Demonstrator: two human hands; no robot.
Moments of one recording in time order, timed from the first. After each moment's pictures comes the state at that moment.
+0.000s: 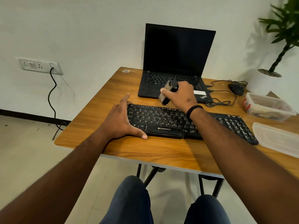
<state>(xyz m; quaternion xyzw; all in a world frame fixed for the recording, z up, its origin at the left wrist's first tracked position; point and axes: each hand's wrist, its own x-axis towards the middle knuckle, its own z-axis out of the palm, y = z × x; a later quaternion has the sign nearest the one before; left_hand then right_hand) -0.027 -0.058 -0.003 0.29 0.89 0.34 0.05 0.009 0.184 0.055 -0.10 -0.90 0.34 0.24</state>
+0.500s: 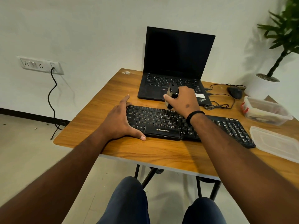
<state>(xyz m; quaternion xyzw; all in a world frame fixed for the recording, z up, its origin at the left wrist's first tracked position) -0.025 -0.058 -0.001 0.29 0.89 0.36 0.05 0.021 0.185 0.055 -0.11 -0.93 0.27 0.24</state>
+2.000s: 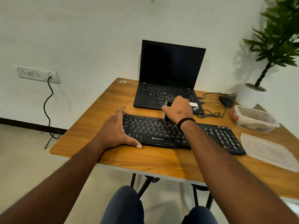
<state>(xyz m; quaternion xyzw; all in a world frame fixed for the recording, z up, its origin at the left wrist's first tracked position) -0.022 -0.057 0.000 0.29 0.89 0.35 0.05 0.020 0.180 0.060 -0.24 -0.92 0.24 0.21</state>
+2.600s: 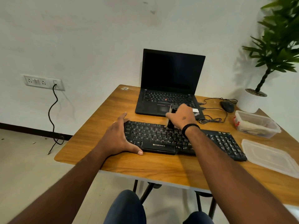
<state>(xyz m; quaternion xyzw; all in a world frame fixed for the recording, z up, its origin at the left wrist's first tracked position) -0.021 -0.059 0.001 0.28 0.89 0.36 0.05 0.026 0.190 0.065 -0.25 -0.91 0.27 0.19</state>
